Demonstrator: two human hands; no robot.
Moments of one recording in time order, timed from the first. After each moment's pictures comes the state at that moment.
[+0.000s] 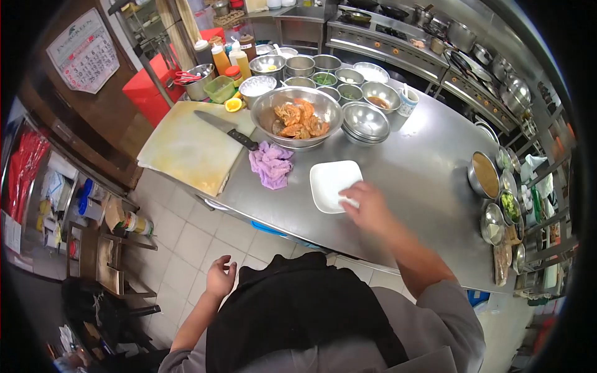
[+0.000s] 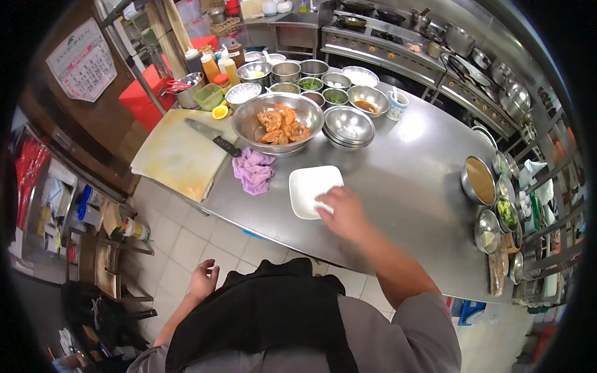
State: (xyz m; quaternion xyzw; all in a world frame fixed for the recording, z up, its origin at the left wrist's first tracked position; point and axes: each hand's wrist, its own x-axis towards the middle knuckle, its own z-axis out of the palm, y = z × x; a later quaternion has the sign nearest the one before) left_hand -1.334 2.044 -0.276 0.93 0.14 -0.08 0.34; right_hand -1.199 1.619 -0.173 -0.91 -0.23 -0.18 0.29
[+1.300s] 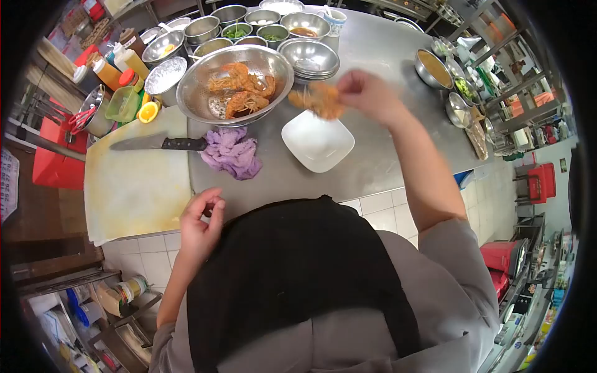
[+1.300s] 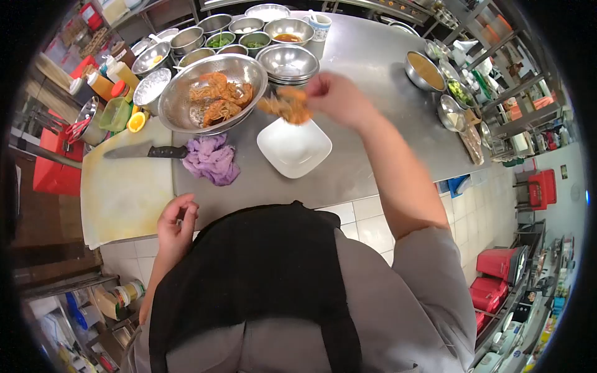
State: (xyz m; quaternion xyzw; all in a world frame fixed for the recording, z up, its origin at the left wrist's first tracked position) left_hand -1.106 2.043 -0.187 0.78 -0.27 -0.08 0.56; right_hand -1.129 1.610 -0.108 -0.87 0.14 -0.07 0.47
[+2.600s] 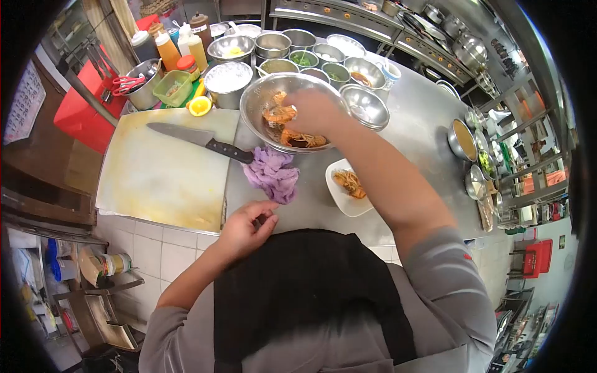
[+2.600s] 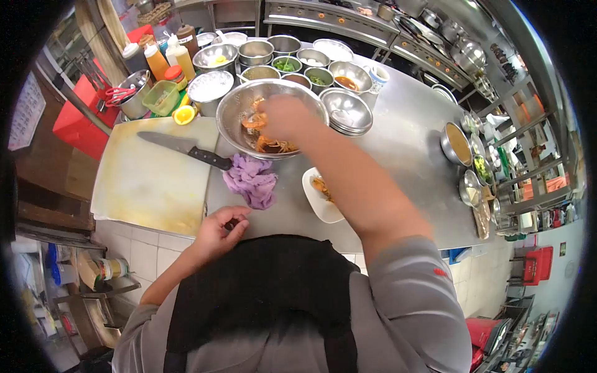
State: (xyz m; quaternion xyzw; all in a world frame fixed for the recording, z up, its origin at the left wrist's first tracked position) left_hand -1.096 2.024 -0.187 0.77 -0.29 -0.14 0.55; right_hand -0.950 1.755 -0.106 -0.99 -0.11 0.01 0.02
